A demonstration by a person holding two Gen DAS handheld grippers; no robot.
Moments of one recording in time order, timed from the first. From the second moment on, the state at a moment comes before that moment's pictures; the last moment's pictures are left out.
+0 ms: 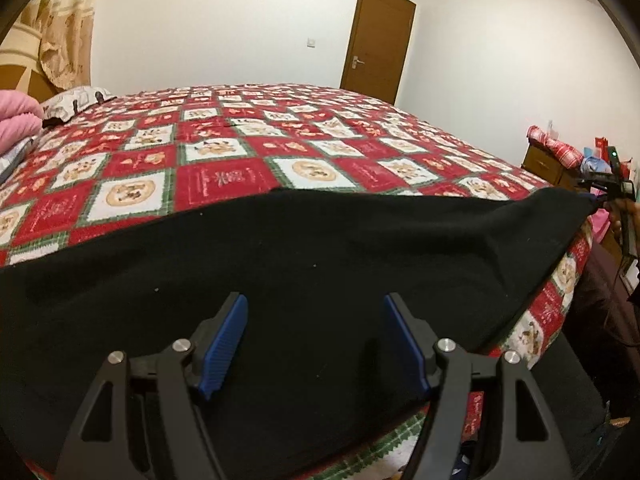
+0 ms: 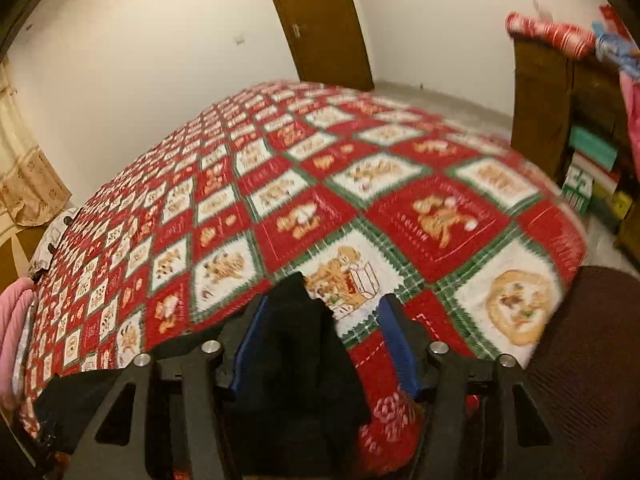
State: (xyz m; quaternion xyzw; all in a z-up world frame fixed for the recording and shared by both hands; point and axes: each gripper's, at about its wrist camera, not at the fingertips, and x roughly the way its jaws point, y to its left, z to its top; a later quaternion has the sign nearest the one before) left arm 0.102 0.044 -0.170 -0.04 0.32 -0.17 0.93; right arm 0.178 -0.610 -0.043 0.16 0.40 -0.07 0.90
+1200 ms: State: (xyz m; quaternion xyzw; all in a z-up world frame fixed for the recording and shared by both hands) left arm 0.096 0.010 -0.161 -0.02 0.31 -0.18 0.93; right arm 0.167 -0.474 -0.012 0.02 0.34 0.04 0.94
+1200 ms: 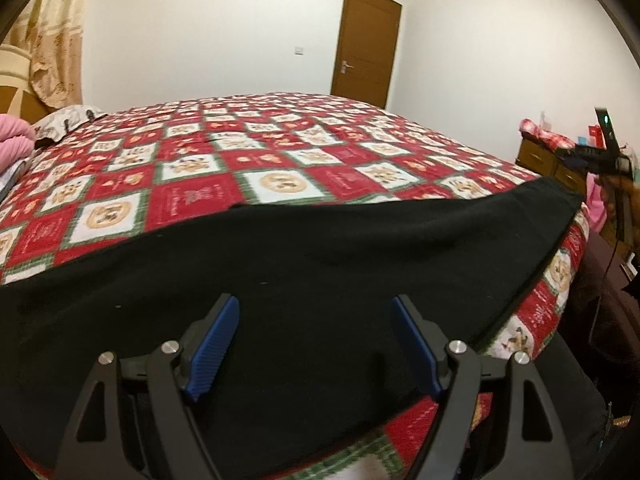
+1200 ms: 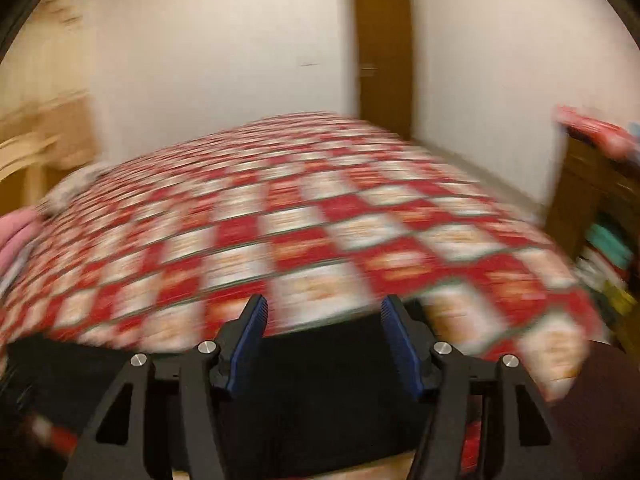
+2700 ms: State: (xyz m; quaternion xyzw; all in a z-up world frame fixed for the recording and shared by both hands) left arm 0.086 0.013 -0.173 -0.04 0.35 -0.13 0.93; right arm 0.118 -0.243 -0.119 -0.10 0.42 0.18 0.89
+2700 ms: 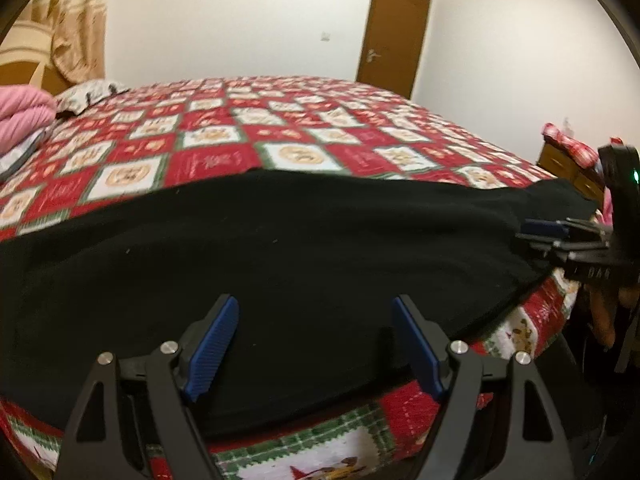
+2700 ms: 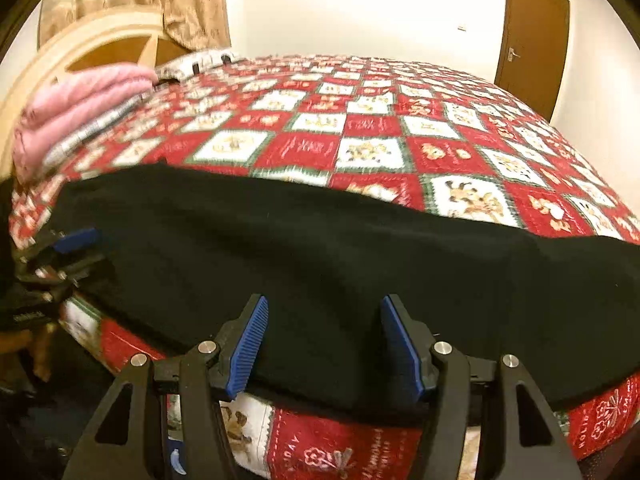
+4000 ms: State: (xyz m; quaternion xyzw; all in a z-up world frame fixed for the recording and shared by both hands) left arm 0.104 0.196 -0.158 -0.07 0.33 0.12 0.93; right arm 0.177 -0.113 -0.086 -0.04 0.42 0.31 0.86
